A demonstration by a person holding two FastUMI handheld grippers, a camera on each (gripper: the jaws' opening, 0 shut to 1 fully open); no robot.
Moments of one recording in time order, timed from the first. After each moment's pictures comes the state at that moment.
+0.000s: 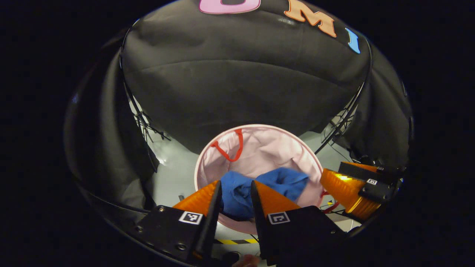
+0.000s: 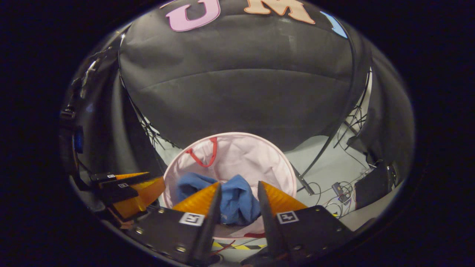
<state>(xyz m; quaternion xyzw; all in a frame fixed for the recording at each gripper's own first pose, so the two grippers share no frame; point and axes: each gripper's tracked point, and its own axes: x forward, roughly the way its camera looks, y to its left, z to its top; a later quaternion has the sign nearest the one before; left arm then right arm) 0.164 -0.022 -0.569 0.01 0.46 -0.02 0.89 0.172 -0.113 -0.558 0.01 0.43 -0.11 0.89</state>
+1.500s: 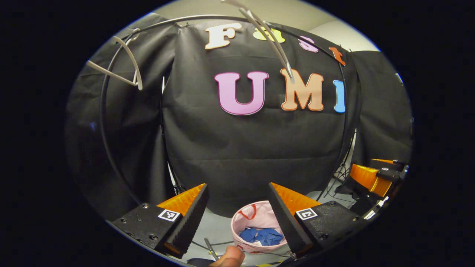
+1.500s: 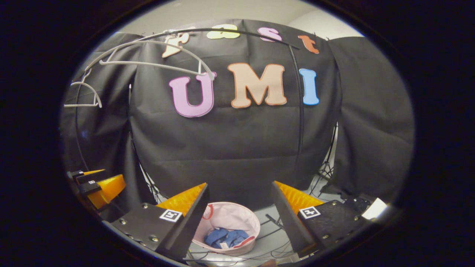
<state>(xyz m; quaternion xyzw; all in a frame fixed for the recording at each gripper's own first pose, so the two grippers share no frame) 0.149 0.005 -0.235 0.05 0.18 0.01 0.98 0.147 -0.102 -0.225 -0.03 0.18 -0.16 0.97</state>
